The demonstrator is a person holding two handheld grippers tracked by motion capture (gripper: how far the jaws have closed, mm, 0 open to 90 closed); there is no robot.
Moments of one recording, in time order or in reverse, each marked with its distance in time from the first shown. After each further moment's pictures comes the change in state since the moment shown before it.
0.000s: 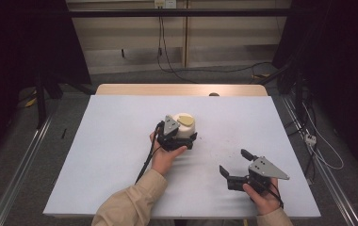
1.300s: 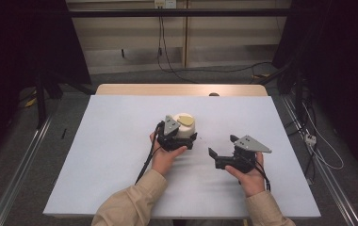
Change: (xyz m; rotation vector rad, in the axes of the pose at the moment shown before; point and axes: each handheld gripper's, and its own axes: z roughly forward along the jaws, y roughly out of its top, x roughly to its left) left arm 0.000 0.000 0.000 0.005 0.004 0.011; right arm -0.005 0.032 0.055 0.099 -0.020 0.080
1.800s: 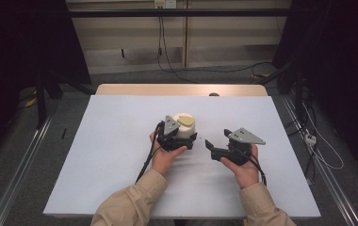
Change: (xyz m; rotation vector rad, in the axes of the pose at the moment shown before) left arm 0.000 0.000 0.000 0.000 -0.001 -0.002; right arm 0.005 0.019 0.015 0.007 -0.009 -0.007
